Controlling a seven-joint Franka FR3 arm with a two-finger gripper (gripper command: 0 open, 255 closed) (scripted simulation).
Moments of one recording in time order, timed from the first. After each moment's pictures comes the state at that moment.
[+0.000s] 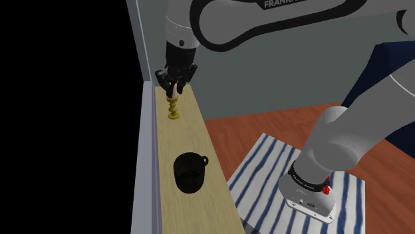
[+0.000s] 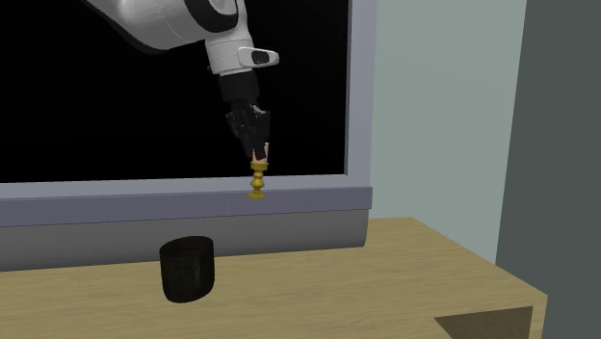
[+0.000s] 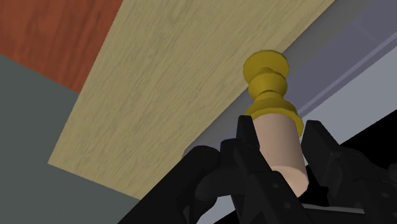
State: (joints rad) arm 0.05 -0.36 0.38 -2.15 0.05 2.07 0.50
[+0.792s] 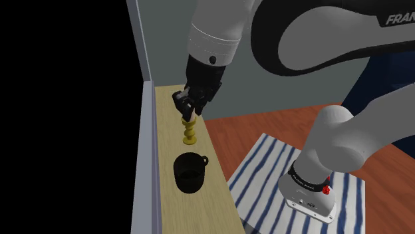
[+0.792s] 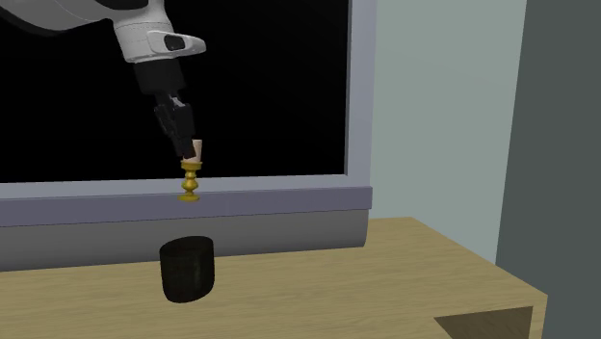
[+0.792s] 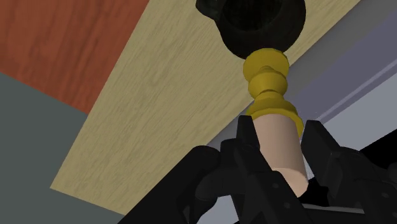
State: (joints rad) arm 0.18 -0.62 0.48 -2.30 0.15 1.96 0.64
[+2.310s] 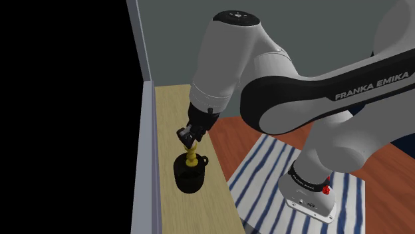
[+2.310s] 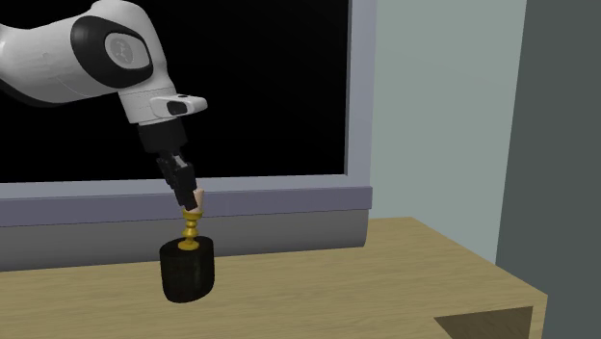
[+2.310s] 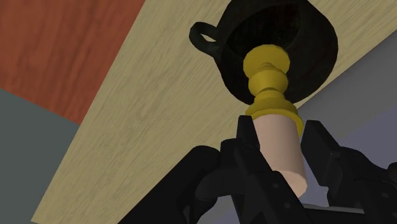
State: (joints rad) arm 0.19 -0.59 0.54 -2.54 0.18 2.22 0.67
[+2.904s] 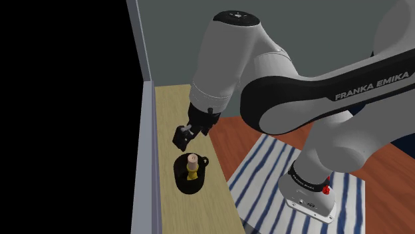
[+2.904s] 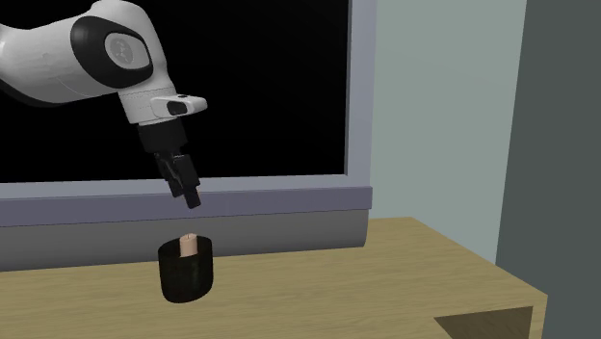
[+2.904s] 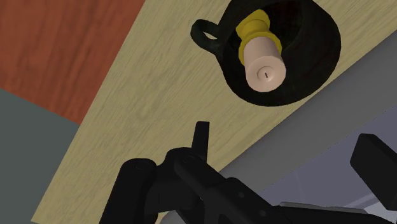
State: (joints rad) arm 0.19 -0.59 0.54 -2.54 0.18 2.23 0.67
